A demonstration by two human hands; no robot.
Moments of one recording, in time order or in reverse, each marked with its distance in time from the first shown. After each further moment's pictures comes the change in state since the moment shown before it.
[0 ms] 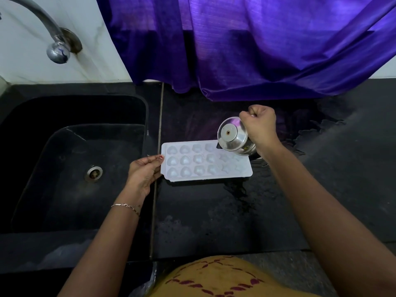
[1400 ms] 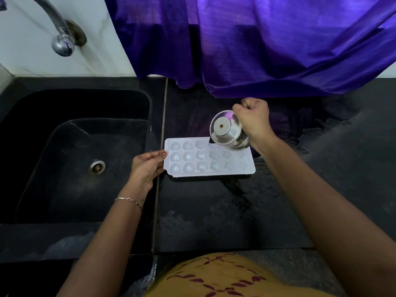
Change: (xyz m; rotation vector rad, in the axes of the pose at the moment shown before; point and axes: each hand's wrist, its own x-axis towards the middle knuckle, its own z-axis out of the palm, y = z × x) left_hand 0.000 0.000 0.000 0.008 0.001 0.003; right_hand 0.002 -0.012 0.021 0.090 -0.067 0.039
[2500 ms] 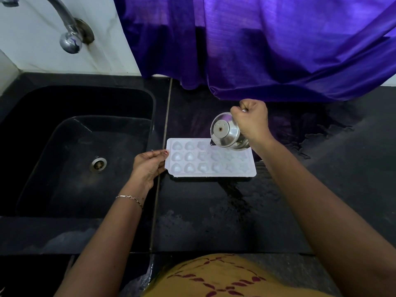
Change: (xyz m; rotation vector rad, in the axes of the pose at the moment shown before) left_hand 0.002 -0.002 -0.001 -0.013 -0.008 -0.003; right_hand 0.002 -0.002 0.007 -0.169 -0.009 -0.124
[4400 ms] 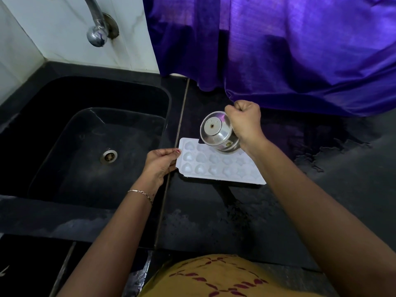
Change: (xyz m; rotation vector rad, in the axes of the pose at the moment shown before) left_hand -0.002 0.000 0.000 -0.022 0.001 0.004; right_hand -0.006 -0.025 0.045 0.171 -0.081 0.065
